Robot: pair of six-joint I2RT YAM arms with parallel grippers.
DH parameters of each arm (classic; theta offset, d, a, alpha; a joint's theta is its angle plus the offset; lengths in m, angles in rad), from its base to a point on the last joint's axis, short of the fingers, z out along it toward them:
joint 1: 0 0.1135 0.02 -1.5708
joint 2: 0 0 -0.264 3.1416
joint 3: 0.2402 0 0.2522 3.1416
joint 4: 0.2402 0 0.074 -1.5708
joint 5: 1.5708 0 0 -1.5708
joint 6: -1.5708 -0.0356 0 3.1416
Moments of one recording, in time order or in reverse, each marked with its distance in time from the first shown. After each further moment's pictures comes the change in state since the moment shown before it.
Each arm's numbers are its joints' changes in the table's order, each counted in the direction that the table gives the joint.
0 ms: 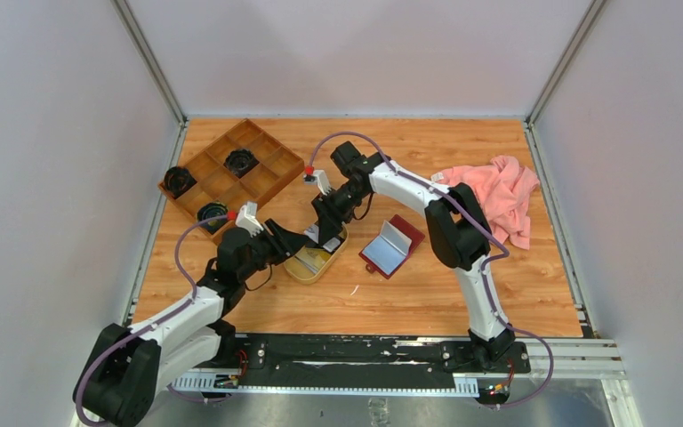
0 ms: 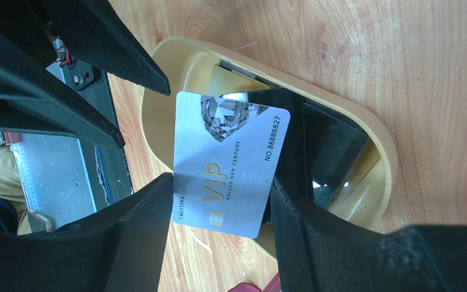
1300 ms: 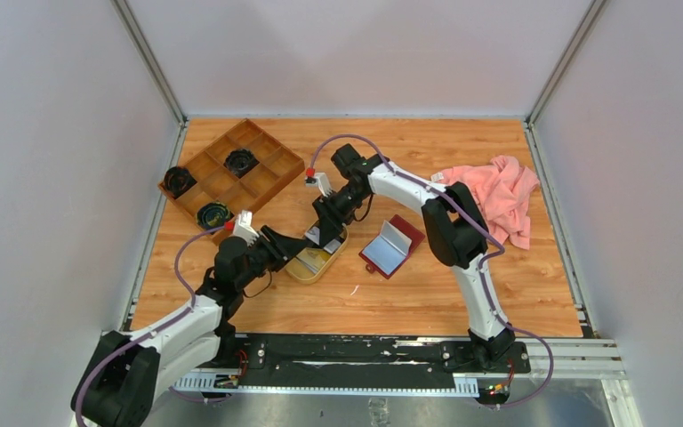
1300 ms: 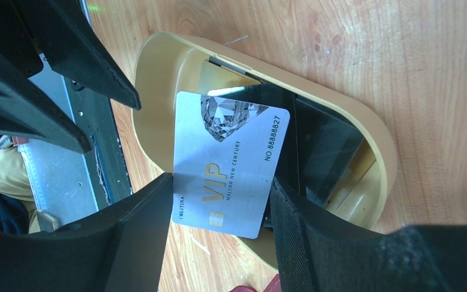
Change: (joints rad) left arm -0.001 -0.039 -0.072 -0.076 0.020 0.155; right arm -0.006 0.026 0.000 0.002 -0.008 -0.011
